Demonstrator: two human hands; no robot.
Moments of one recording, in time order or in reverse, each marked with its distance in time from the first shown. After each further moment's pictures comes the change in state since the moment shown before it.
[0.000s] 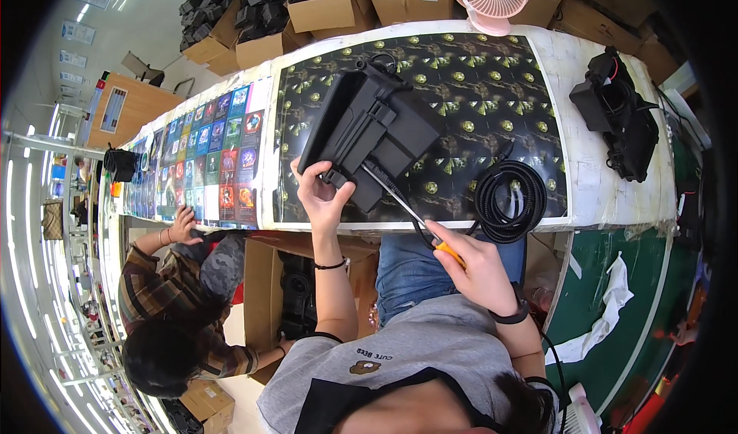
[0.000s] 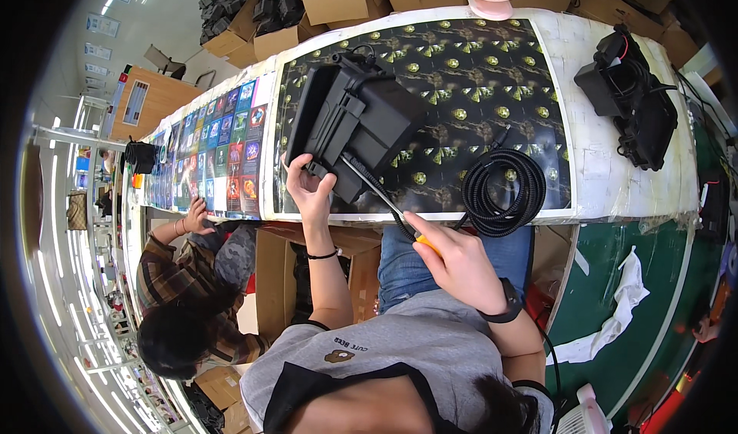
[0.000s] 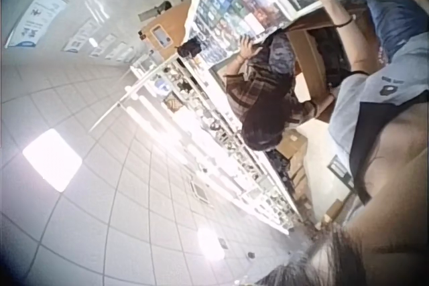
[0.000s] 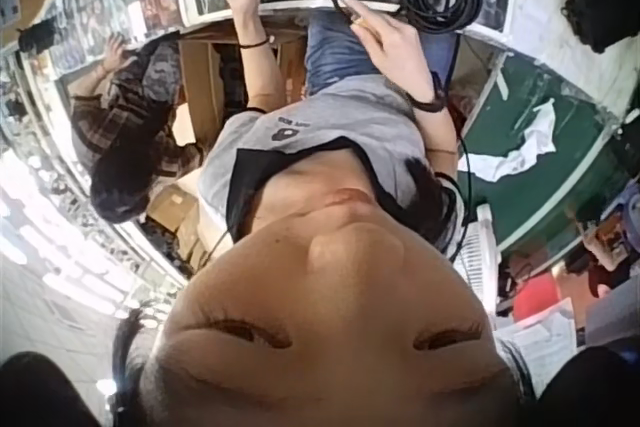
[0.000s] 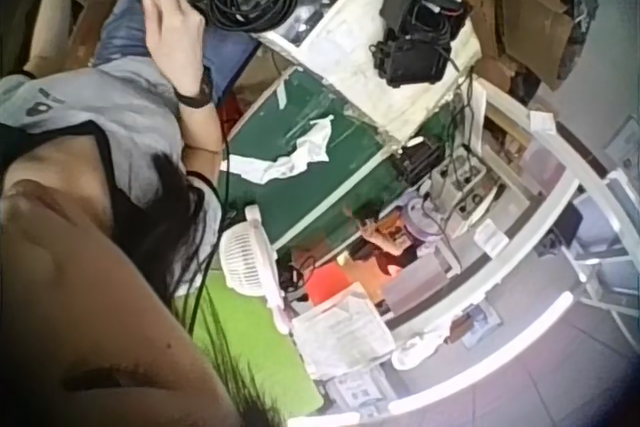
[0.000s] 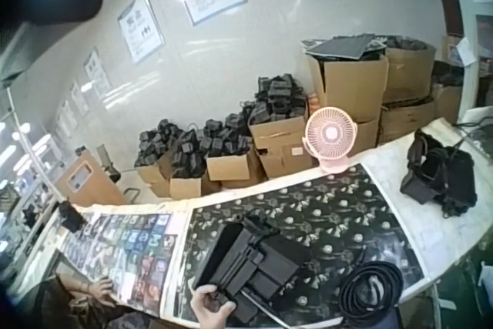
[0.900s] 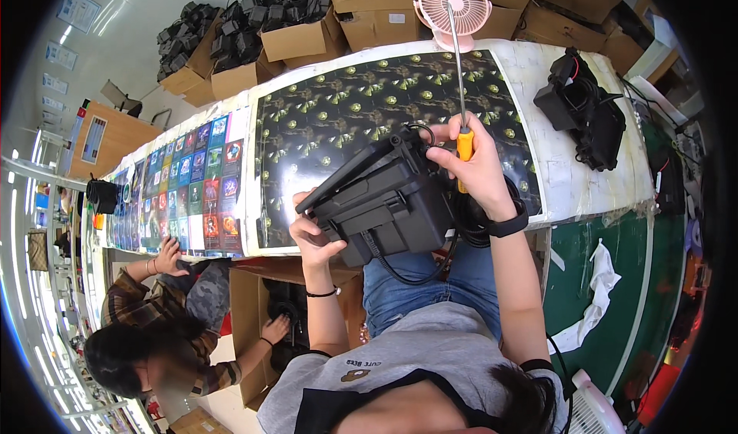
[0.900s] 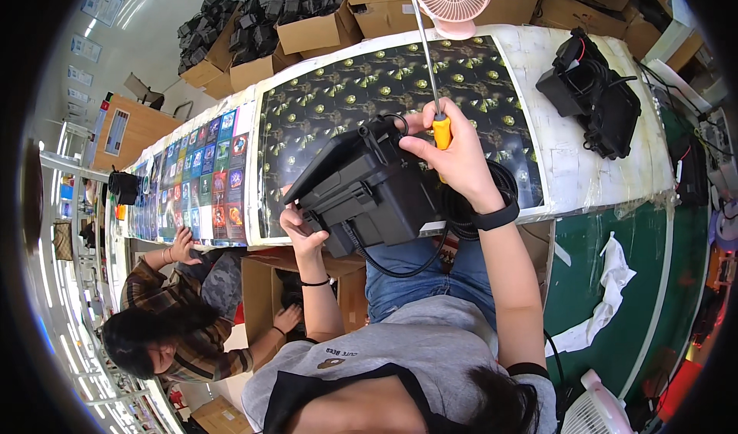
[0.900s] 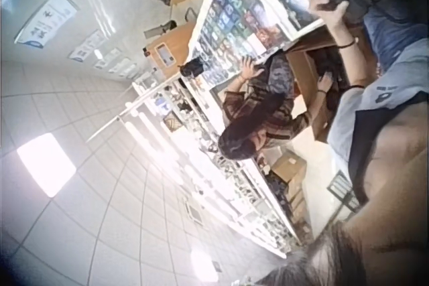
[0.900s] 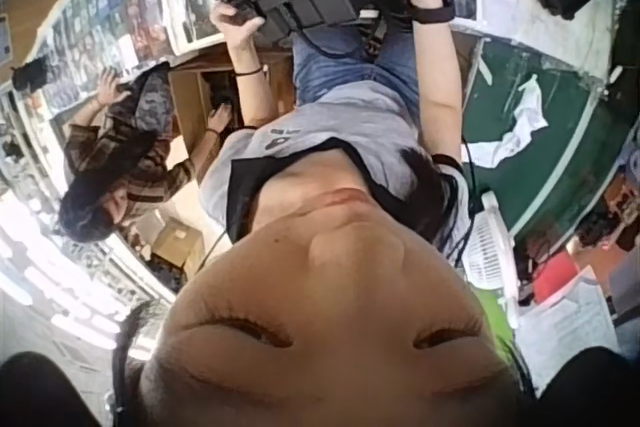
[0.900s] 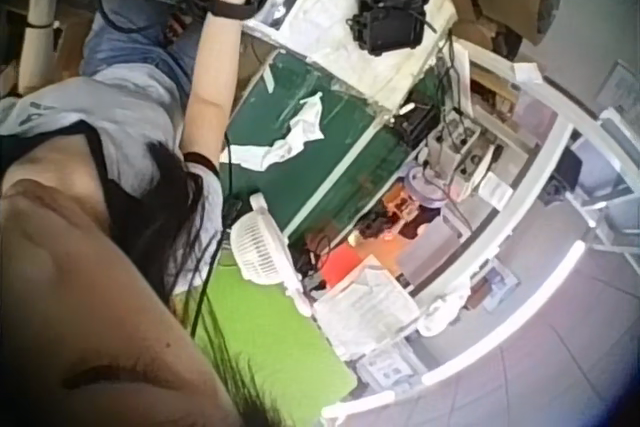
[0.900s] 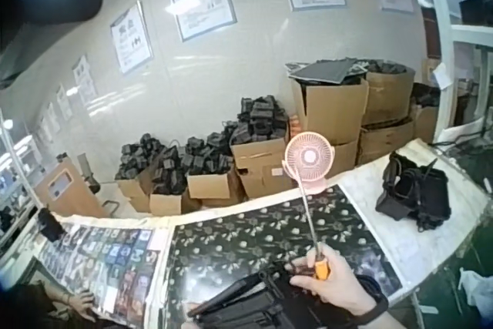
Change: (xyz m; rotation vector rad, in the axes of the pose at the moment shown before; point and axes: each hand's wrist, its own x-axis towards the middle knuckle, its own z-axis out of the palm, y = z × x) left_hand -0.025 -0.013 -0.005 -0.290 -0.198 0.193; right_hand 0.114 0.023 -0.056 0.480 0.232 0.048
